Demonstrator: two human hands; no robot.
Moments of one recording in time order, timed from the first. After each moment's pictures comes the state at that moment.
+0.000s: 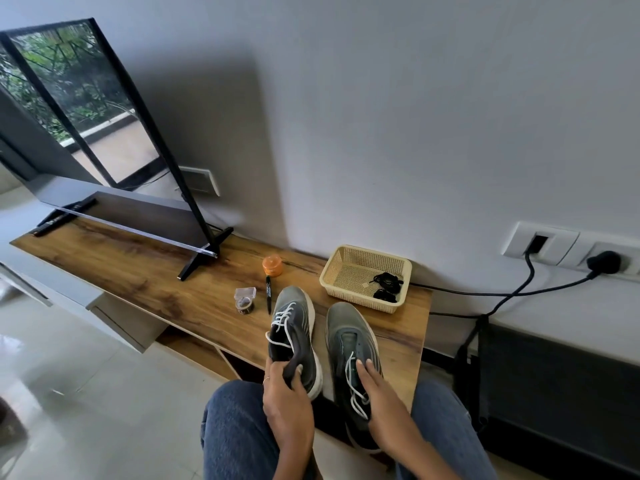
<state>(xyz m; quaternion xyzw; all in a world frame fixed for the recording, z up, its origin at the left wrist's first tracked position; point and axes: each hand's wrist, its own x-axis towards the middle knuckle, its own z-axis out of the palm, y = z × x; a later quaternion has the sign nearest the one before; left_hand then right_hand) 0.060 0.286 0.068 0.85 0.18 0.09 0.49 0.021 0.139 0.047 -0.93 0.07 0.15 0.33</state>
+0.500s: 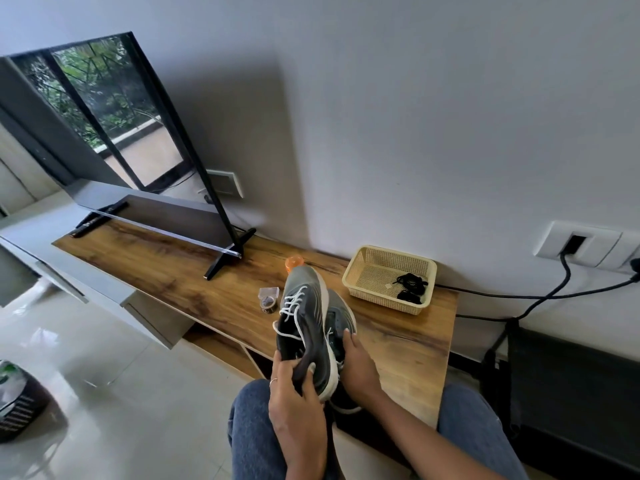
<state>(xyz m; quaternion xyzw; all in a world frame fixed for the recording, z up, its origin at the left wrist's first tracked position) 0.045 0.308 0.101 0.85 0.13 0.16 0.48 0.109 0.203 0.032 -0.93 0.11 0.09 0.33</state>
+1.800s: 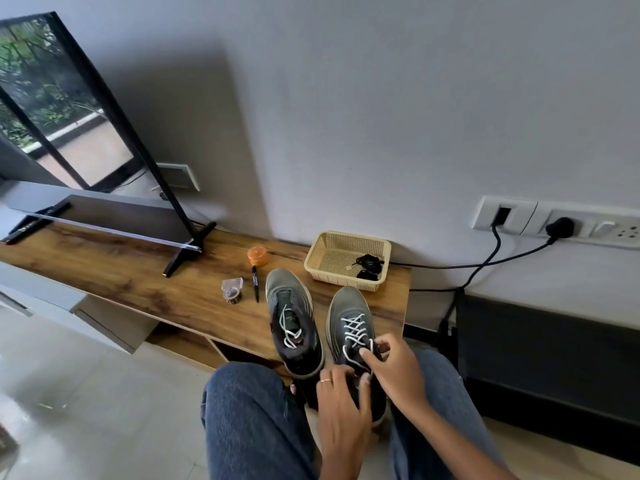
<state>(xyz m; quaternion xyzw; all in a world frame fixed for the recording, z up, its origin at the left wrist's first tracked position) -0.010 0.238 0.037 0.92 -0.09 0.03 0.39 0.009 0.121 0.056 -0.85 0.28 -0.08 0.44</state>
